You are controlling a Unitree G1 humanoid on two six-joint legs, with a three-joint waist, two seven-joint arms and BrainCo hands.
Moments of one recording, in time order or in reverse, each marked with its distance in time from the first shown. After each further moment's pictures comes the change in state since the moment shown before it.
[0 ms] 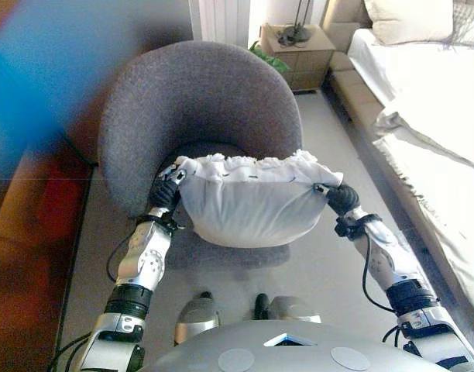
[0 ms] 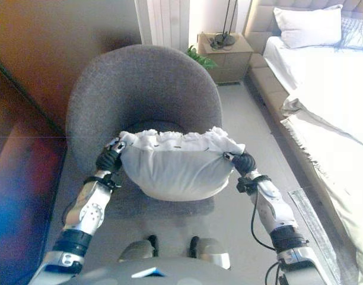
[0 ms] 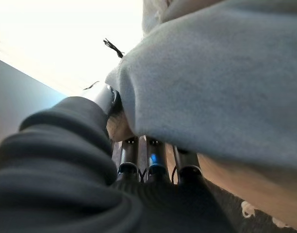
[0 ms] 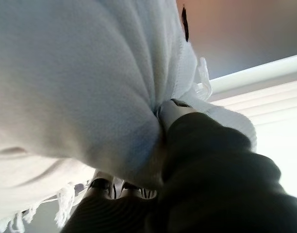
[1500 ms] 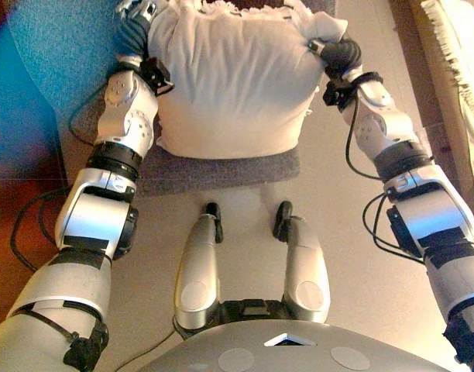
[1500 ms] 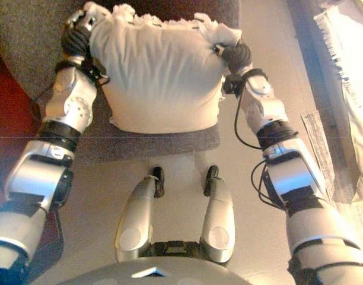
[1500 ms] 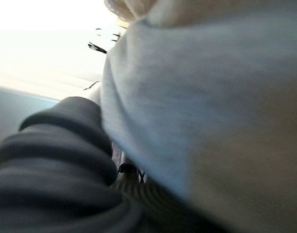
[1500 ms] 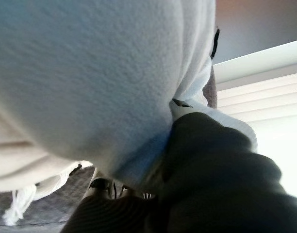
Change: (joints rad) left arm -1.033 0.207 -0.220 0.572 -0.102 -0.089 0.266; right arm -1.010 -0.059 0.244 0.527 0.151 -0.031 -0.133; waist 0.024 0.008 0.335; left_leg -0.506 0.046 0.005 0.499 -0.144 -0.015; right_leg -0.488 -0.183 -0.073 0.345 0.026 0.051
